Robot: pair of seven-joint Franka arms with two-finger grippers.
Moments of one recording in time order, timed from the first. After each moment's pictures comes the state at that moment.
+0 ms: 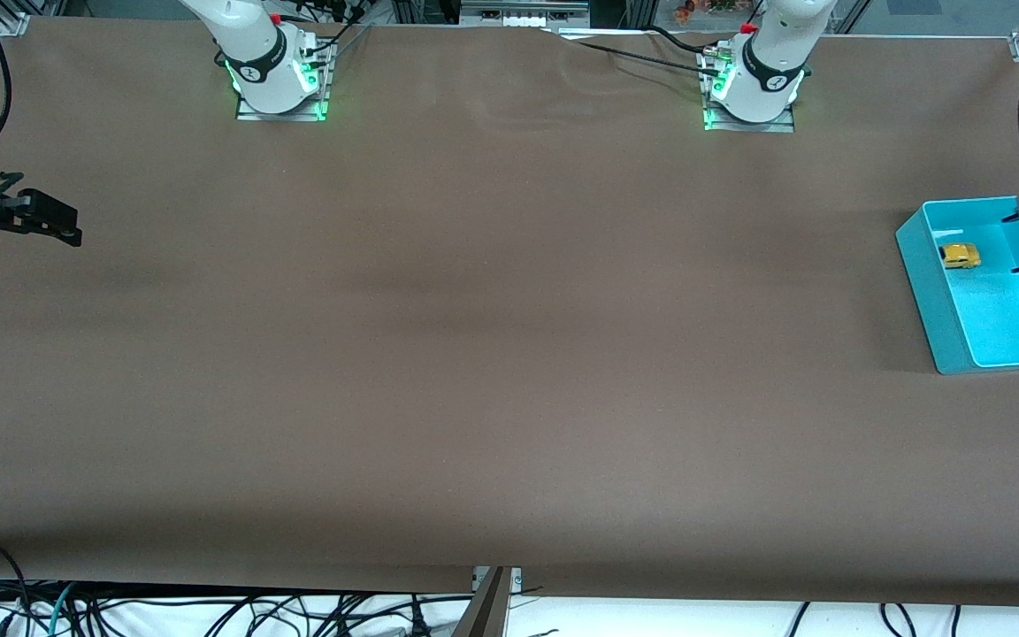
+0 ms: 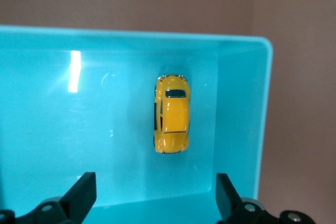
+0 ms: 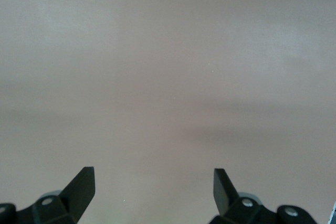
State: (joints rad) left arm 0.89 0.28 -0.27 -1.98 0.30 2.10 1.93; right arm 0.02 0.15 -0.03 -1.44 -0.07 1.52 -0.11
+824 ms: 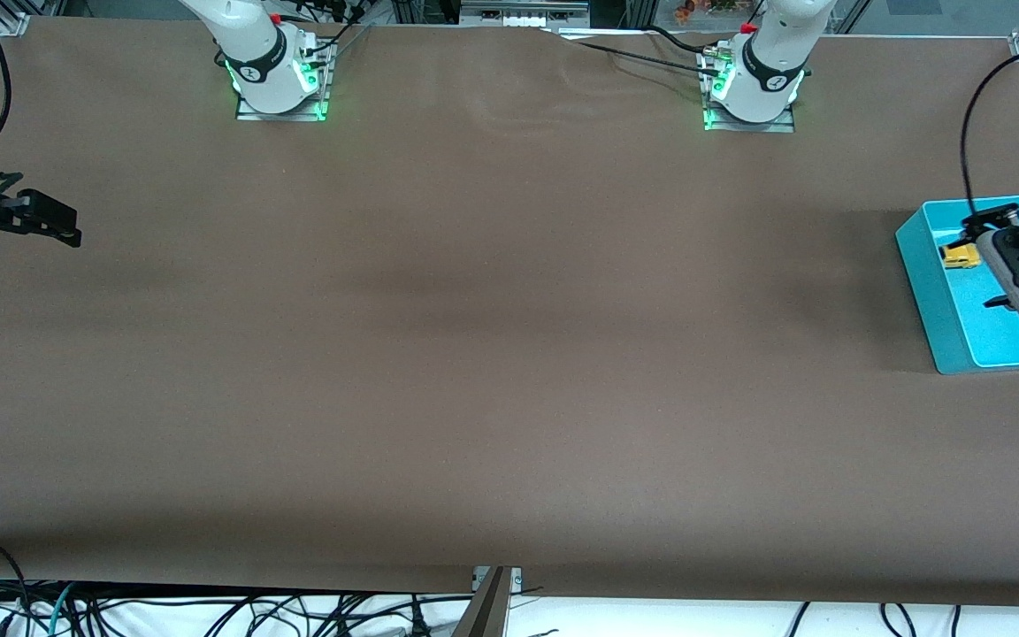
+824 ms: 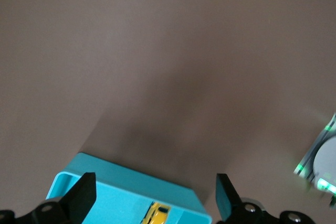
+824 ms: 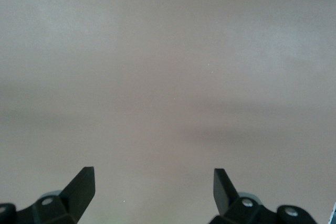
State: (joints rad) left arm 0.88 0.26 -0.81 -1.65 0.20 1.64 1.02; right arm 0.02 0.15 -0.03 -1.44 -0.07 1.52 -0.11
